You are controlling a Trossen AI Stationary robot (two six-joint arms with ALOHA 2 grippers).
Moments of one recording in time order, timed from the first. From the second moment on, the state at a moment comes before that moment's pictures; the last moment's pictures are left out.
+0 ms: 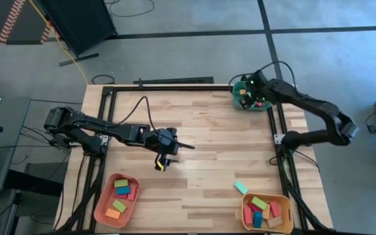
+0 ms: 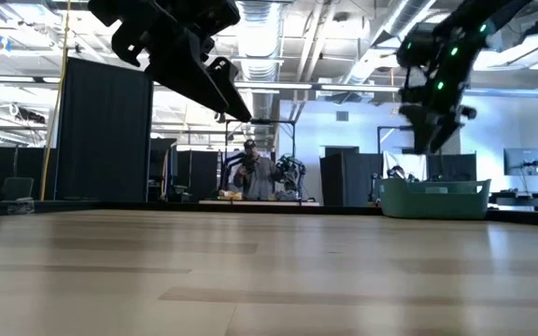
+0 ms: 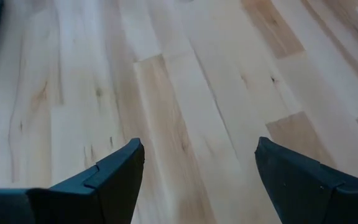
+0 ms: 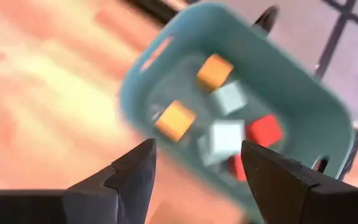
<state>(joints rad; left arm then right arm) -0.10 1.48 0.98 -0.22 -0.01 0.24 -0.76 1.17 0.89 -0.76 0.29 0.14</state>
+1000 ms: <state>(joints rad) -0.16 2.12 1.44 0.09 0.22 0.36 0.86 1.06 0.89 -0.90 0.77 1.12</state>
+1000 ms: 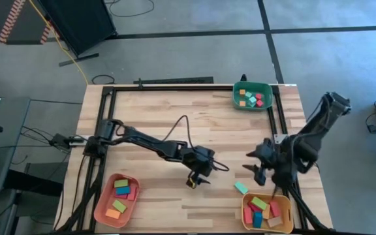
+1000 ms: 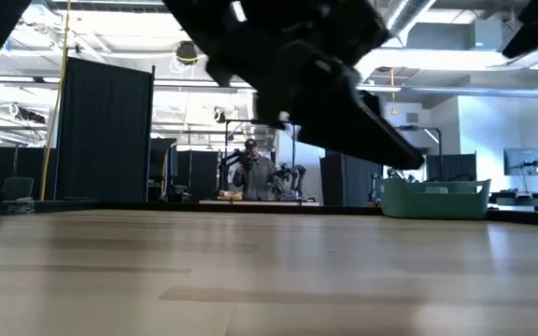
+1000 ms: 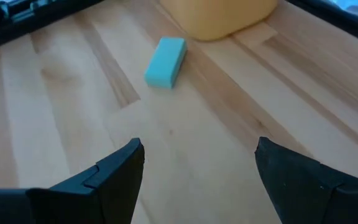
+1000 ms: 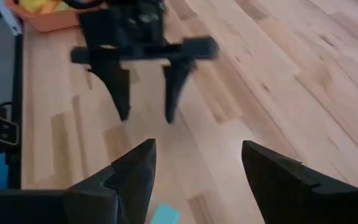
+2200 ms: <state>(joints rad) -0.16 2.44 1.85 0.12 0.30 0.31 1.12 1.21 0.89 -0.15 1.57 0.13</state>
